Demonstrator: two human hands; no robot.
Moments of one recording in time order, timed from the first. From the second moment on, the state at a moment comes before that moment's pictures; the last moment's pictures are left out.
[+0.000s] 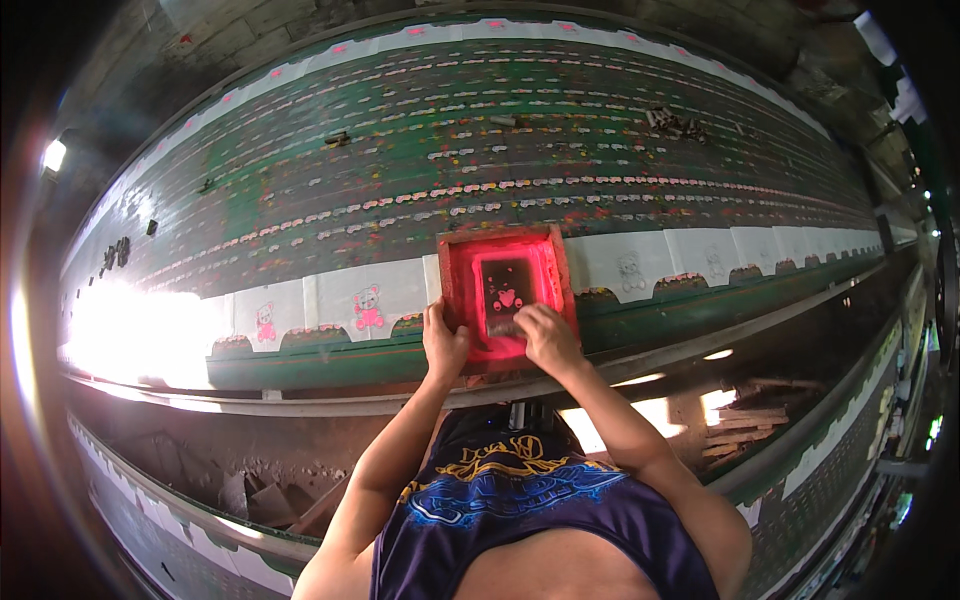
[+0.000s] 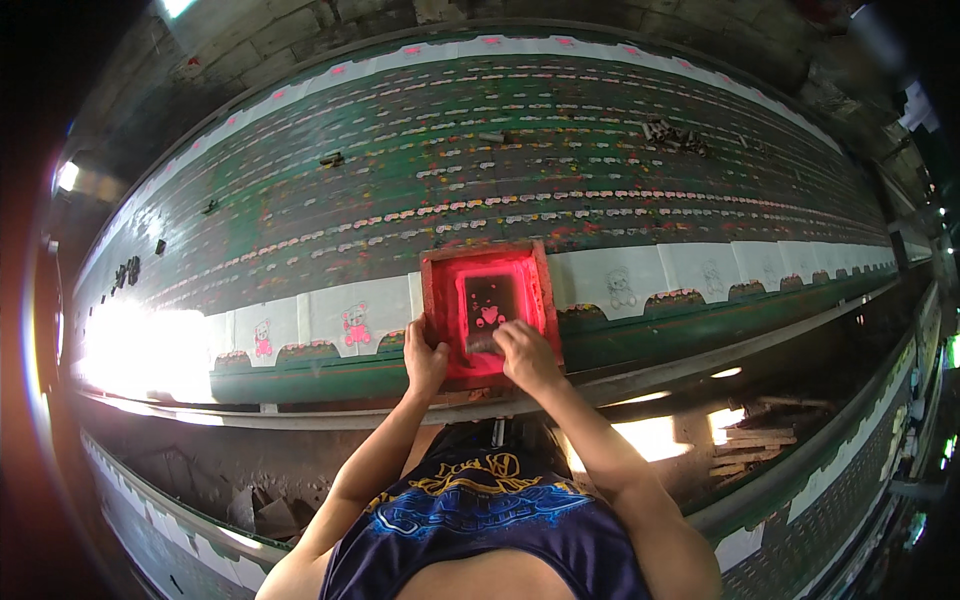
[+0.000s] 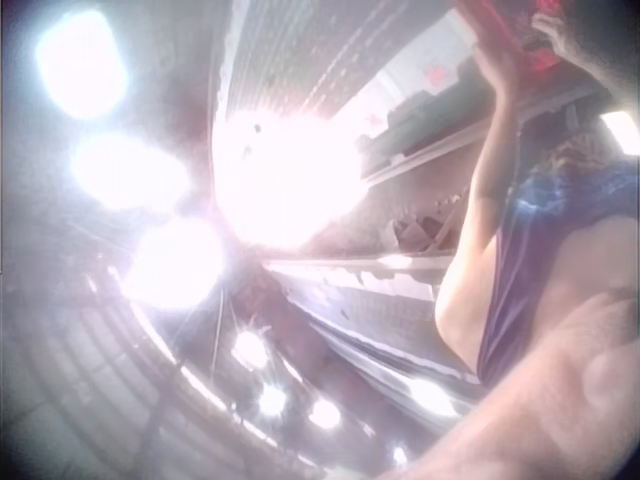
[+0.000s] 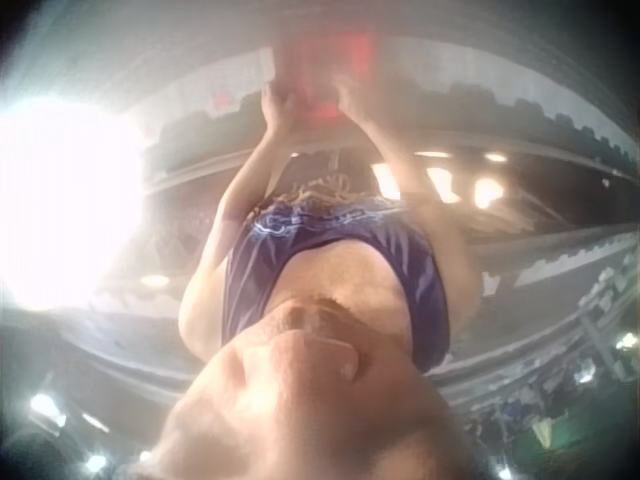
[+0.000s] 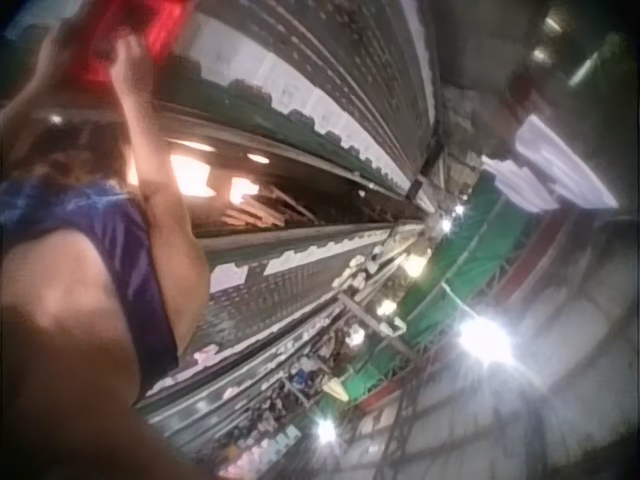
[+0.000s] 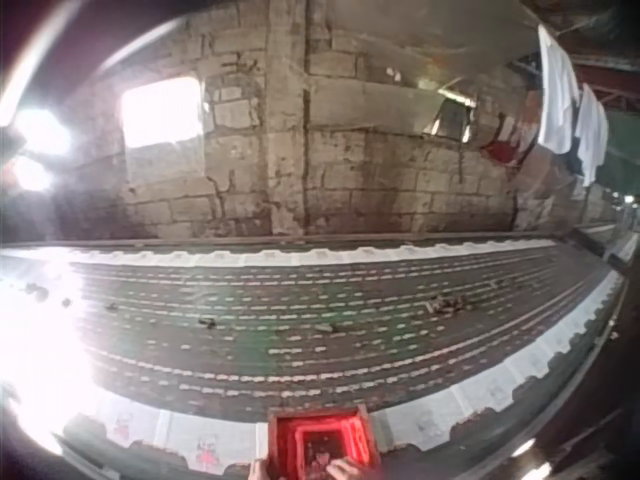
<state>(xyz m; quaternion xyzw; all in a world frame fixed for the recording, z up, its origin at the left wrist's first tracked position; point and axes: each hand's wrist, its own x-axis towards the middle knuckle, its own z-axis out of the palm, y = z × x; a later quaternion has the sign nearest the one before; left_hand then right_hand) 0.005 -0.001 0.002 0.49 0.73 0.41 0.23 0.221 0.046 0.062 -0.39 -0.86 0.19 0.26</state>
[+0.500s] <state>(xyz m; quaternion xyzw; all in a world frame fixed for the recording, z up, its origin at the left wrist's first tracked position) 0.004 -0.001 0.016 0.50 0.73 0.39 0.26 0.273 0.027 0.051 -0.62 -0.69 0.12 0.34</state>
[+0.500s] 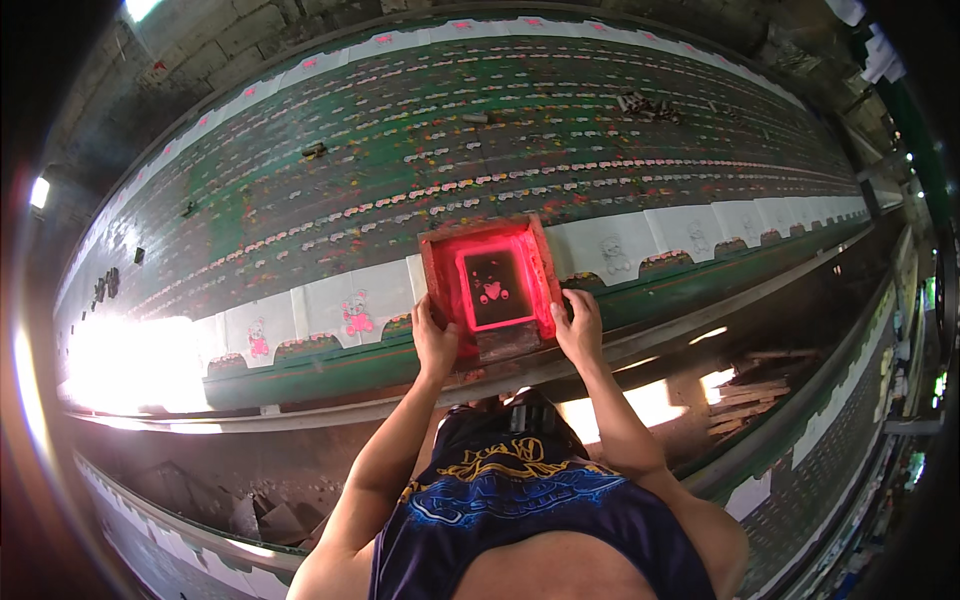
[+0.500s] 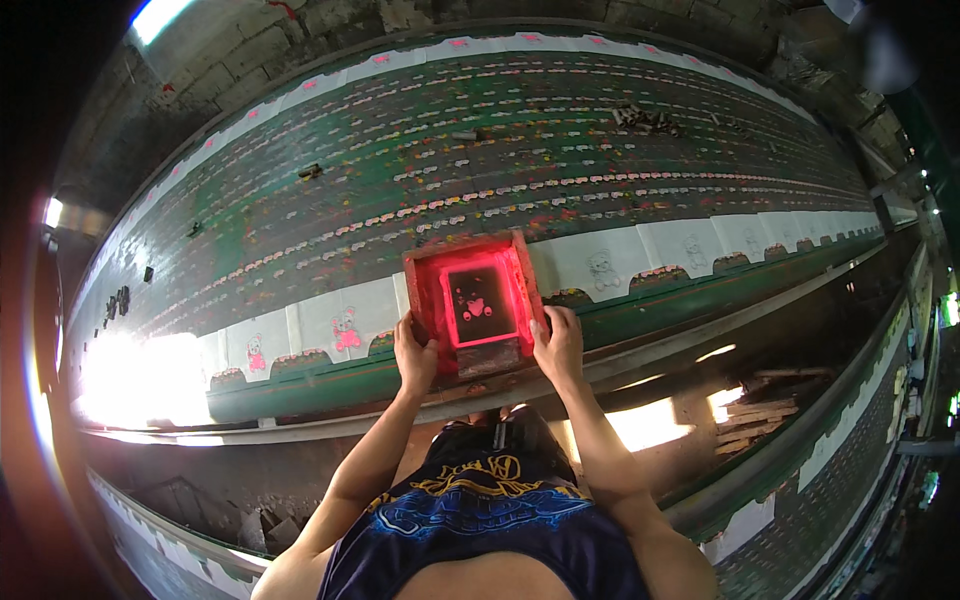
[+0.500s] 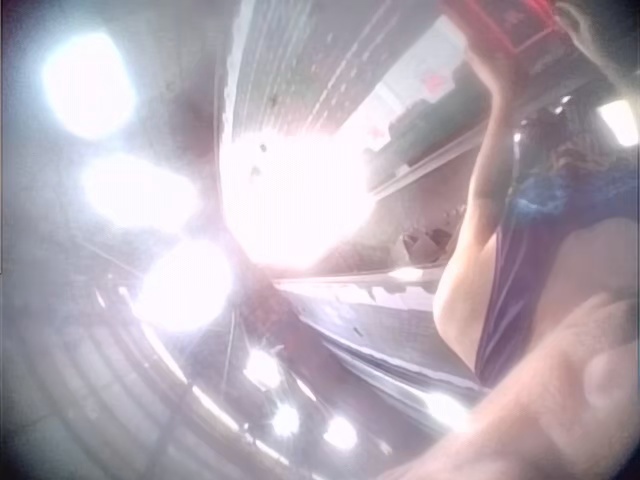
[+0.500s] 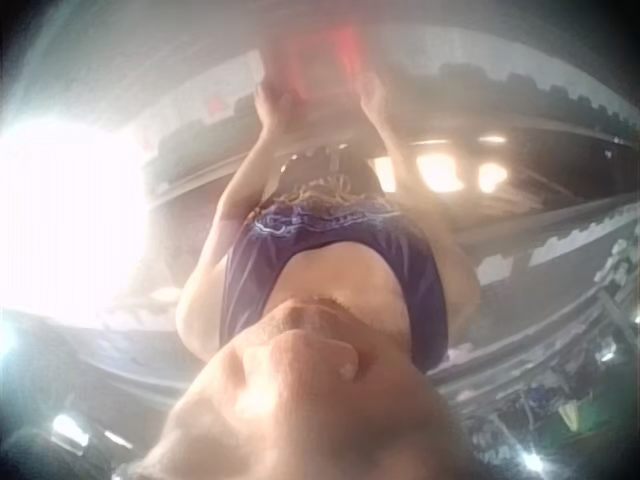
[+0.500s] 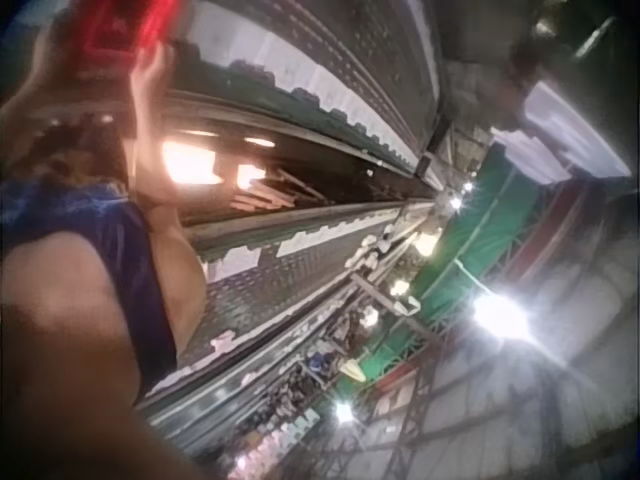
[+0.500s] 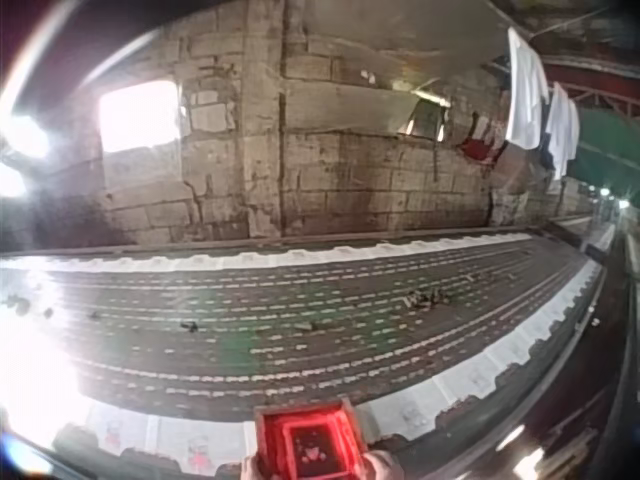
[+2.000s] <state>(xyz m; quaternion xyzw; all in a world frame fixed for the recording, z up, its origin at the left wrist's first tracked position) 0.263 0.072 0.009 0.49 0.72 0.43 0.25 0.500 0.090 0.080 -0.39 -0.87 0.21 0.23</state>
